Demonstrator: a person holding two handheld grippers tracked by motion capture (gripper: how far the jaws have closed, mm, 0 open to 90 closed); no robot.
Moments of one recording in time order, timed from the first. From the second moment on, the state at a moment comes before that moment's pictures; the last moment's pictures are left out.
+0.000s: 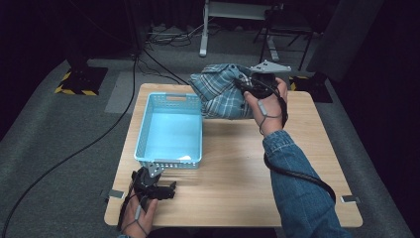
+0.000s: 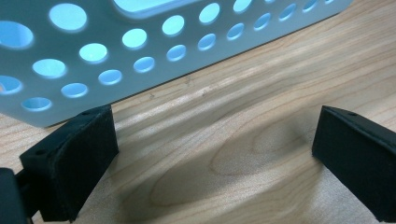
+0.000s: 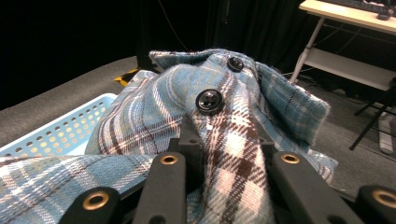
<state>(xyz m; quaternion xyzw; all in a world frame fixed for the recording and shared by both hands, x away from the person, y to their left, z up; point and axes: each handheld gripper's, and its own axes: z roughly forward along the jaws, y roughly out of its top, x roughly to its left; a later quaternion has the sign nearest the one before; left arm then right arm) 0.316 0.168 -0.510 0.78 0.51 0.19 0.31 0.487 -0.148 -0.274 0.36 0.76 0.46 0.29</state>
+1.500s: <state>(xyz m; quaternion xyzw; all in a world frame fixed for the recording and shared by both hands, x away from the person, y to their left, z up) 0.316 0.168 -0.510 0.78 0.51 0.19 0.31 0.482 -0.039 -0.289 0.30 0.78 0.49 0.25</state>
